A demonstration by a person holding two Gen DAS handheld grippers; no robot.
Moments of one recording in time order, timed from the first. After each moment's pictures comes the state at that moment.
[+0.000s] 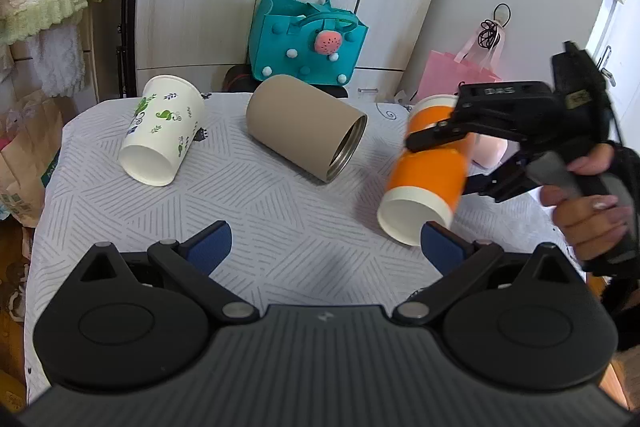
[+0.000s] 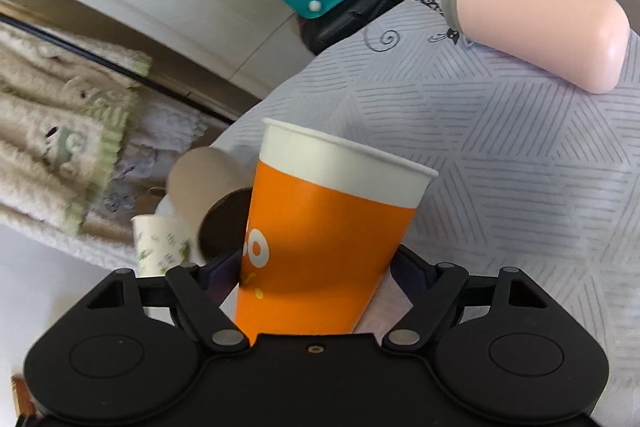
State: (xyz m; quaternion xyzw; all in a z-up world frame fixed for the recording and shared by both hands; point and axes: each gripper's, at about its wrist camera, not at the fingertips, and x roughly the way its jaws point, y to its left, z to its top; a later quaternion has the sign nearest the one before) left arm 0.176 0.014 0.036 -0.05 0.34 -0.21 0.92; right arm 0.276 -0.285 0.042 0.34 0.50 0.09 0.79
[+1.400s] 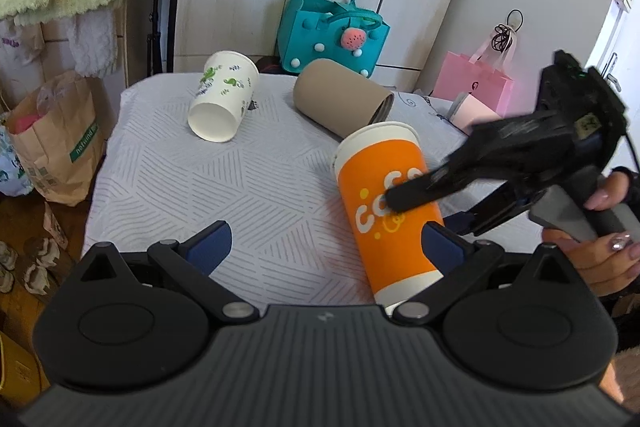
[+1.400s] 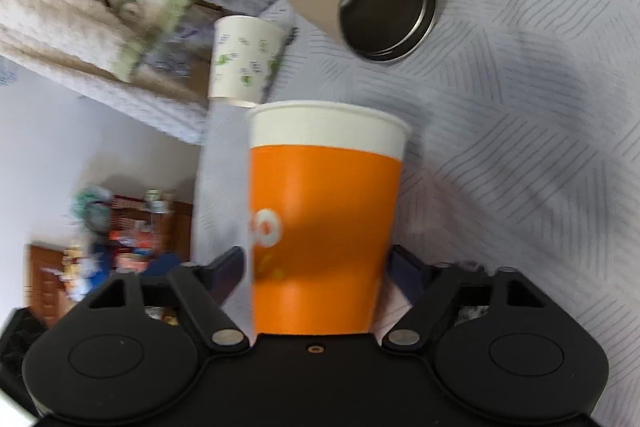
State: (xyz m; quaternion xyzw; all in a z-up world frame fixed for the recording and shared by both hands) left arm 0.127 0.063 0.038 -0.07 0.34 -0.19 0.92; right arm 0.232 -0.192 0.030 0.29 0.58 0.26 0.72
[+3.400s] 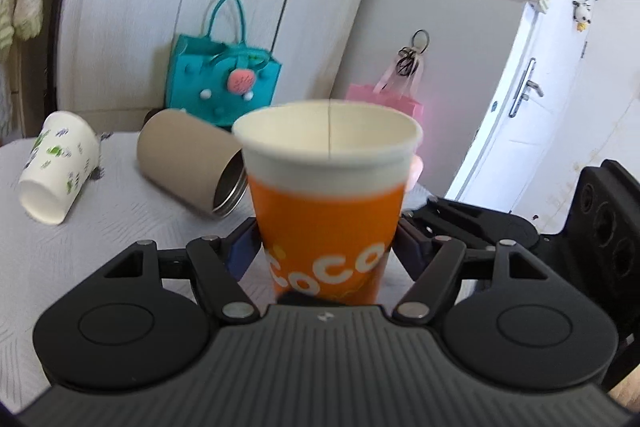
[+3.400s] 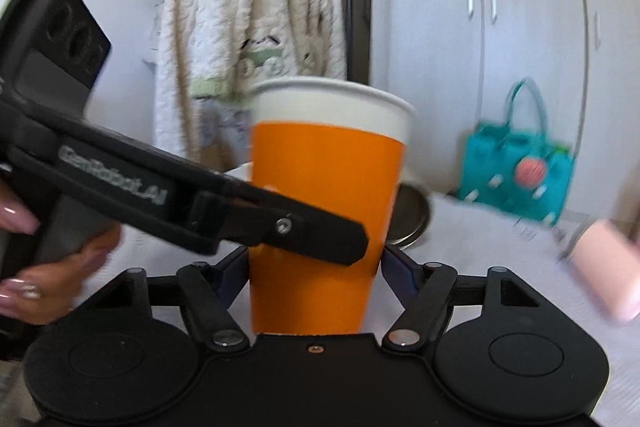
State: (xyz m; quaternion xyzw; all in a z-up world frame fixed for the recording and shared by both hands) left arm 0.177 -0.031 0.029 -0.07 0.25 -0.32 0.91; right arm 0.139 -0.197 0.055 -0.08 0.19 0.27 0.94
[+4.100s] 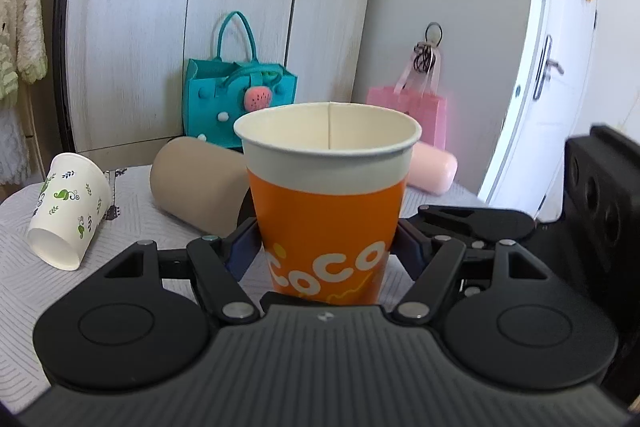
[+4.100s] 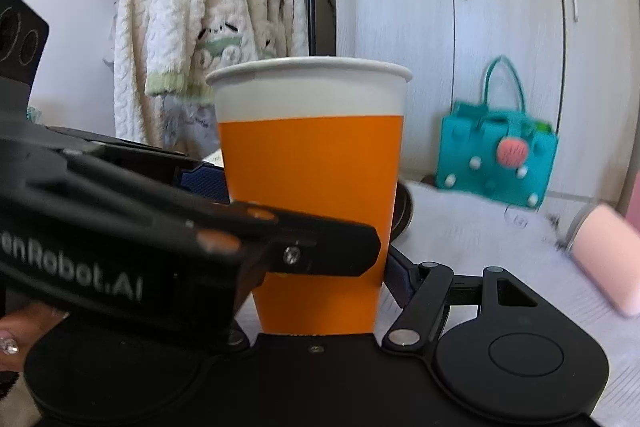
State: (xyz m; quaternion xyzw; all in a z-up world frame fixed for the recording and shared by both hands) left arm 0.190 -0.043 0.023 0.00 0.22 -0.29 0.93; right arm 0.181 -0.186 0.042 -0.05 0.24 0.24 0.94
